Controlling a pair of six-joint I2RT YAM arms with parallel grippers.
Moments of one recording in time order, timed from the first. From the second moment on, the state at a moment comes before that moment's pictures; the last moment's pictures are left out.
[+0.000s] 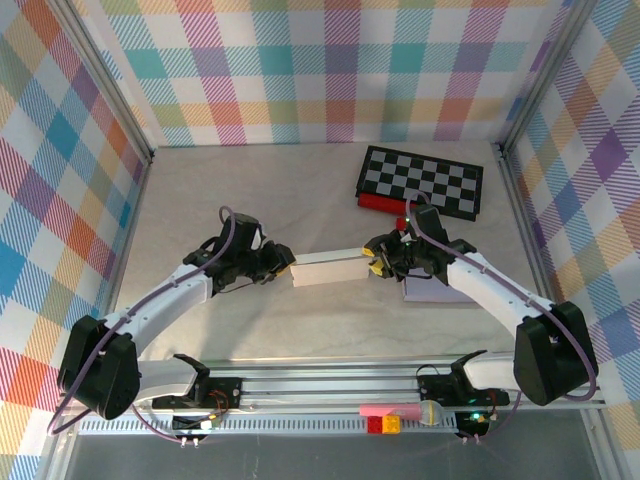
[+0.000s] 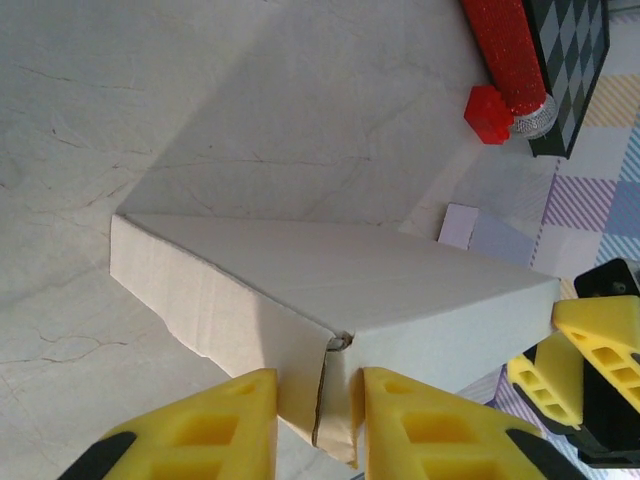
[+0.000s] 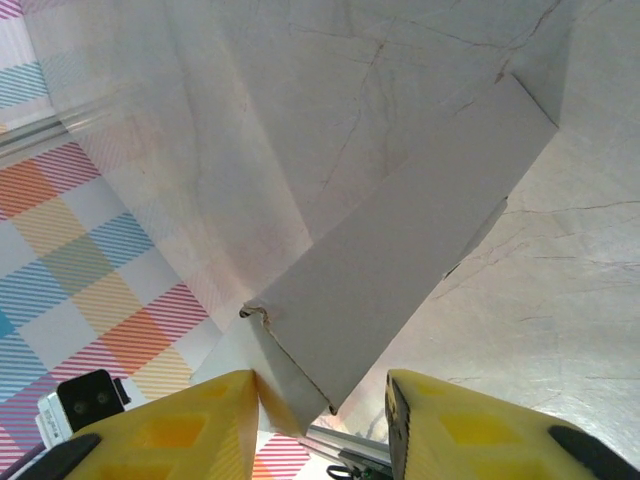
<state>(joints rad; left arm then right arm) -0.47 1.25 0.79 -0.36 0.37 -1.02 0.43 1.31 0.82 -0.37 -0.48 1.38</state>
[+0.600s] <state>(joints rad) -0.47 1.25 0.78 -0.34 0.37 -1.00 0.42 1.30 0.92 -0.53 -0.44 1.32</state>
